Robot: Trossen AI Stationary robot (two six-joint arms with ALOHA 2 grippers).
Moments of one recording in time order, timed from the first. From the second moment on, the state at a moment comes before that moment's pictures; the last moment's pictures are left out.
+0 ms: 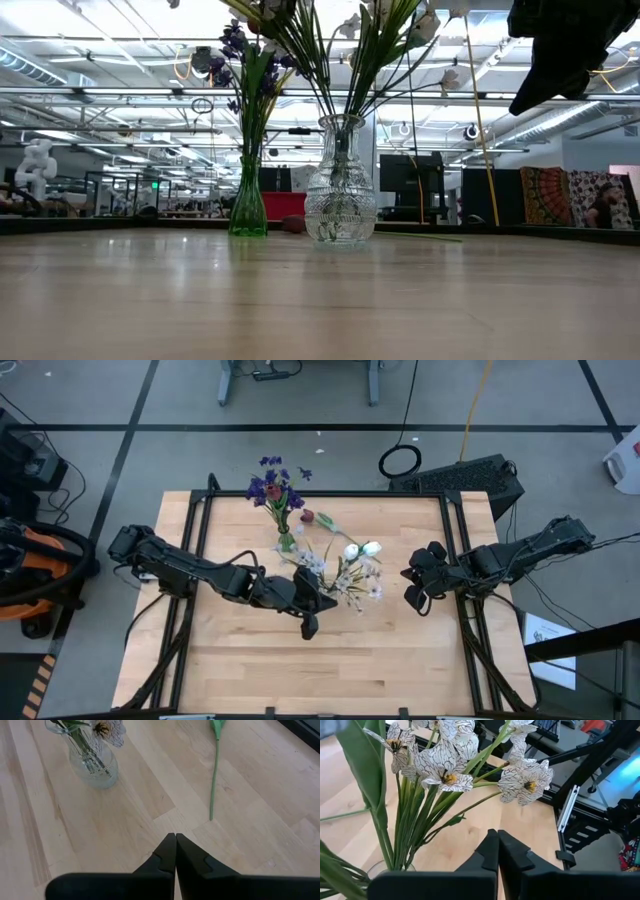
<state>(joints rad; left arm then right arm) -0.30 1.57 1.21 -0.06 -0.26 -0.49 0.33 0.90 0.76 -0.84 0.48 0.76</state>
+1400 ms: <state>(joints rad) -0.38 1.28 1.58 -0.85 -0.44 -0.39 0.33 0.90 0.76 -0.85 0.55 0.74</state>
